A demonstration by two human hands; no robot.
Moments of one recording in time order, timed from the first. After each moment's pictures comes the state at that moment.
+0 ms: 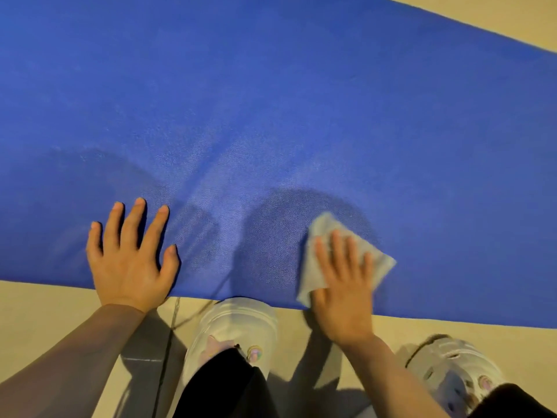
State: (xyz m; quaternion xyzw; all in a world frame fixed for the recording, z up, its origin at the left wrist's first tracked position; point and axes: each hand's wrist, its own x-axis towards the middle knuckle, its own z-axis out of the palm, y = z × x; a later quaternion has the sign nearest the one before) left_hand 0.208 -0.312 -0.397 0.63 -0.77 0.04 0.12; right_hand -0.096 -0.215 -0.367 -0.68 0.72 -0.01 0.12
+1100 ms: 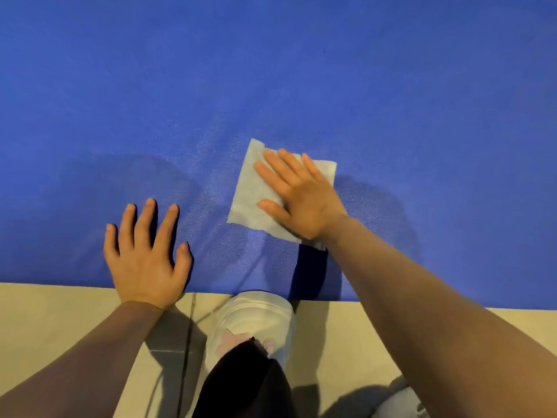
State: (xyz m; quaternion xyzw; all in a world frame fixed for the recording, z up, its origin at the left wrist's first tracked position) left_hand 0.207 -0.311 -0.392 0.64 -0.76 0.03 0.11; right_hand -0.077 -0.357 -0.384 -0.80 0.58 -0.06 0.13
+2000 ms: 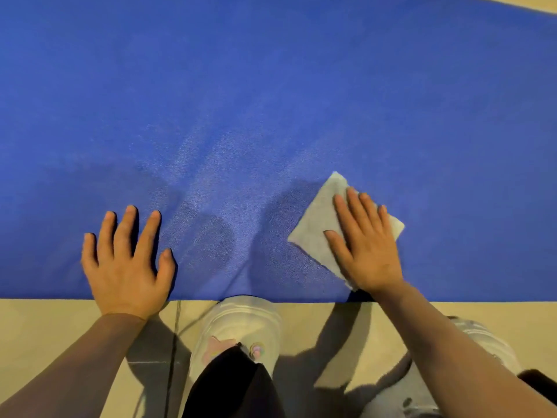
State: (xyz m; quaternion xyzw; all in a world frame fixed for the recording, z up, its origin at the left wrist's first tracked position) left_hand 0.206 -0.310 -0.391 0.64 -0.76 0.02 0.12; right_hand -0.156 -0.247 -0.377 -0.66 0.74 -0.05 0.10
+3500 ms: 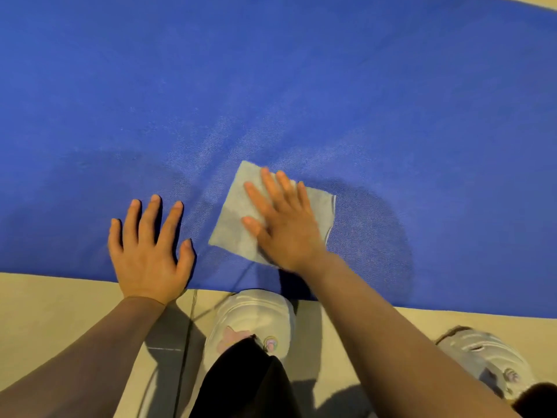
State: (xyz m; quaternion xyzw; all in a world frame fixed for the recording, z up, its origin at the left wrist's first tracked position) left_hand 0.209 -0.312 -0.395 0.63 -0.77 0.03 0.11; right_hand -0.026 -0.322 -0.379 -0.74 0.65 -0.12 0.15
